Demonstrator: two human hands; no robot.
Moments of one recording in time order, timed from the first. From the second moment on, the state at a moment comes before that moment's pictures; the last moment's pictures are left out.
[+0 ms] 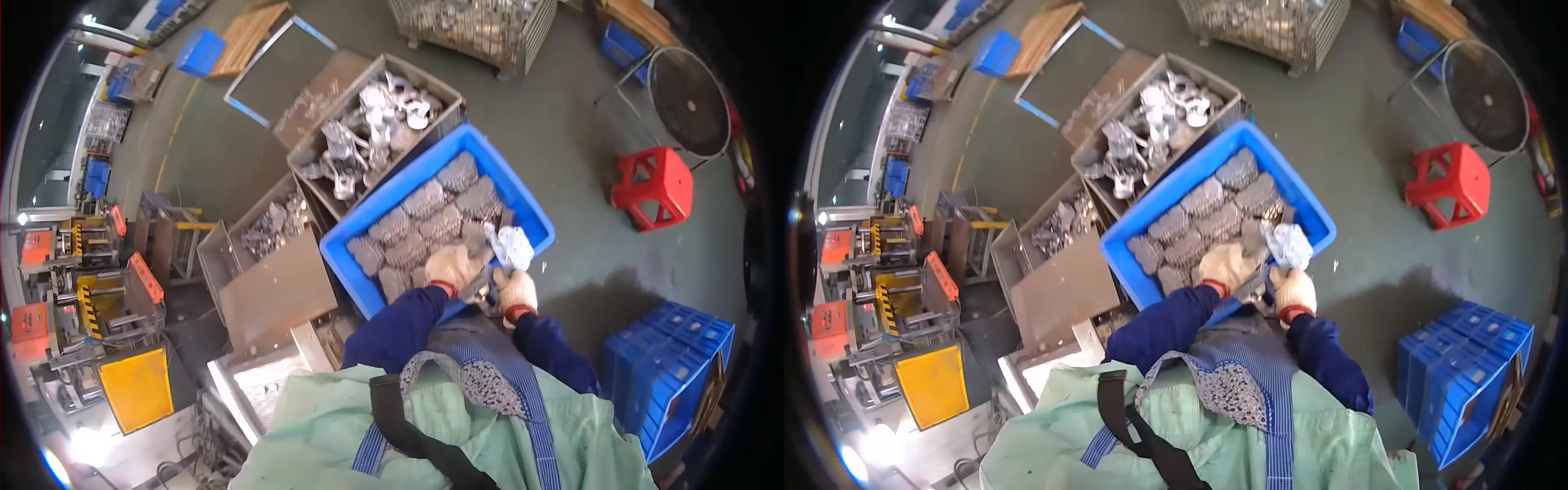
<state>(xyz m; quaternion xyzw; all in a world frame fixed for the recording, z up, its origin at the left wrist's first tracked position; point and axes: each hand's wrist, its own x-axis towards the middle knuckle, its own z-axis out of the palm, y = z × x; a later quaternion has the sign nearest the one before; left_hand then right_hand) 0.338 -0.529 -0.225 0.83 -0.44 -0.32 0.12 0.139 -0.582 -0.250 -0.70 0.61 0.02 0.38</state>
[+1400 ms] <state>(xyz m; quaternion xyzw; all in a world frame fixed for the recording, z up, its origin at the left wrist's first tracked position) 0.340 -0.282 -0.171 0.87 0.23 -0.18 0.41 0.598 -0.887 -0.217 -0.93 0.34 -0.03 0.15</state>
